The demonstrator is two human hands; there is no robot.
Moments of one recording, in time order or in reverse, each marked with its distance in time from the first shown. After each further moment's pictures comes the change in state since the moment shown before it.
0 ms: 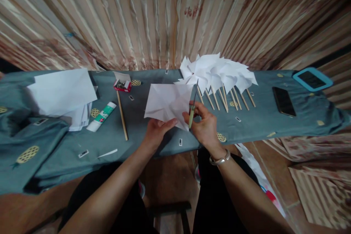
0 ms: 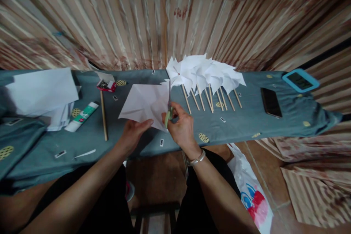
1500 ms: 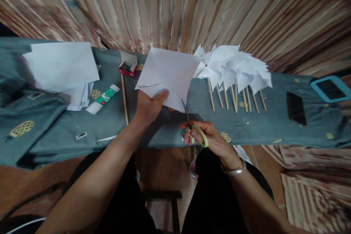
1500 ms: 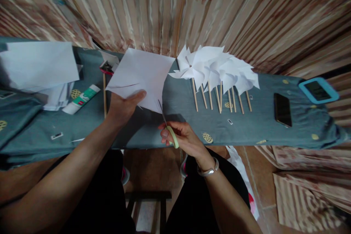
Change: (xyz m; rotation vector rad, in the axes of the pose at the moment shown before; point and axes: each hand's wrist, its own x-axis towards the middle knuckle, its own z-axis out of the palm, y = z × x) left_hand 0.042 0.022 -0.025 0.280 0.342 0.453; right_hand -0.020 -0.006 -0.027 0.420 -0.826 0.401
